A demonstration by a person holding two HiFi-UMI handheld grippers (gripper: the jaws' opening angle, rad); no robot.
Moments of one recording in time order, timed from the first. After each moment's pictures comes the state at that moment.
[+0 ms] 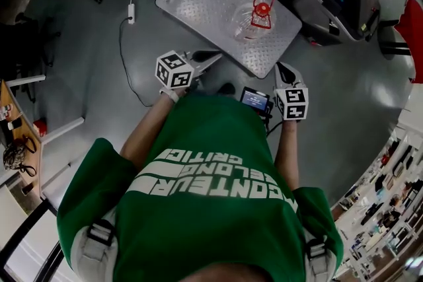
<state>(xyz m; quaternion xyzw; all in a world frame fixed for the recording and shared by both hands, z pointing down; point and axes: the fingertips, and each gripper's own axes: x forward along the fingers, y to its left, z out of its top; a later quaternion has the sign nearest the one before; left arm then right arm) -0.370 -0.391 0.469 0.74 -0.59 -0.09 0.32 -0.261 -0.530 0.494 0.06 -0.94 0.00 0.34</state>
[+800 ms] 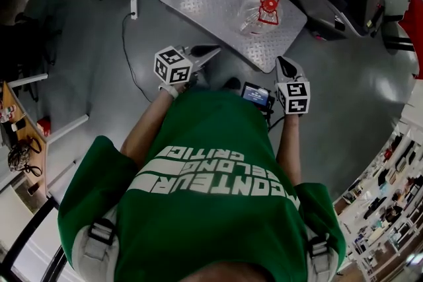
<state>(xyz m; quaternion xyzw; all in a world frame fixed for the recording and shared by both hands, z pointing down) -0.401 -0.368 0.474 0.73 -0.59 -0.09 0.33 -0.288 -0.511 0.500 0.06 -0.93 0.01 0.36</state>
